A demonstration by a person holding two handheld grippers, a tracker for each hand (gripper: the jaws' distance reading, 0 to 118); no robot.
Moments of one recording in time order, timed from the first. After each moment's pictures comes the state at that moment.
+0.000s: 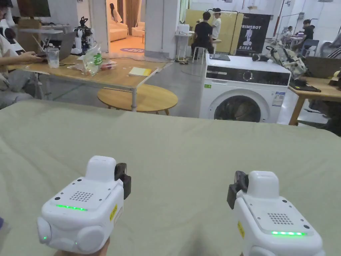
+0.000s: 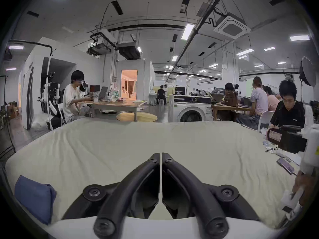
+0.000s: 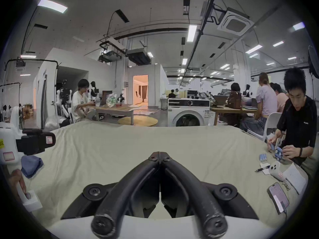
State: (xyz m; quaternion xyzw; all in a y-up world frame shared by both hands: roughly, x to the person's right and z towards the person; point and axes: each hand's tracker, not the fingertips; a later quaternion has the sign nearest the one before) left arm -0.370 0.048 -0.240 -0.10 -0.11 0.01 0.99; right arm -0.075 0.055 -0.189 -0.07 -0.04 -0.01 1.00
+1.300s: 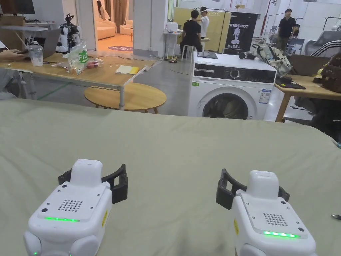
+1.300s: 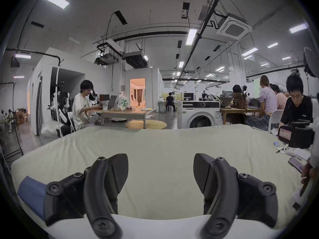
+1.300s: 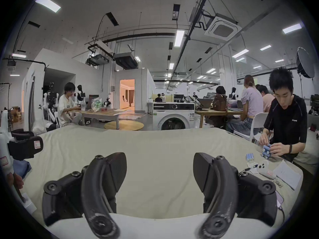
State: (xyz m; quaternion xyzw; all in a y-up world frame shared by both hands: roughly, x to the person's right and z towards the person) left arm -0.358 0.042 -0.236 -0.06 -0.06 -0.01 1.00; right arm -0.054 0.051 -0.188 -0.06 -0.10 -0.01 0.99
